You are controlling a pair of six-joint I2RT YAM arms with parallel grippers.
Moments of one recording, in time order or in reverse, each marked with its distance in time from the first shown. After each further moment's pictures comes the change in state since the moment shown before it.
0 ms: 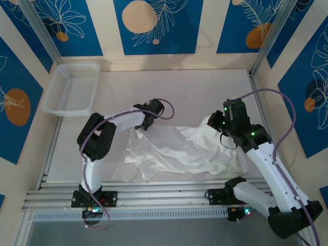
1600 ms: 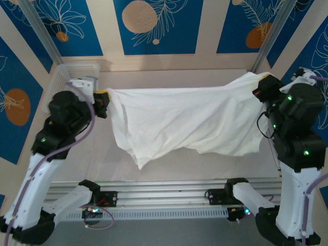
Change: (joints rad) left arm 0.269 -1.059 -0.122 0.083 0.679 -0.104; right arm -0.274 0.032 0.646 -0.072 0.145 -0.149
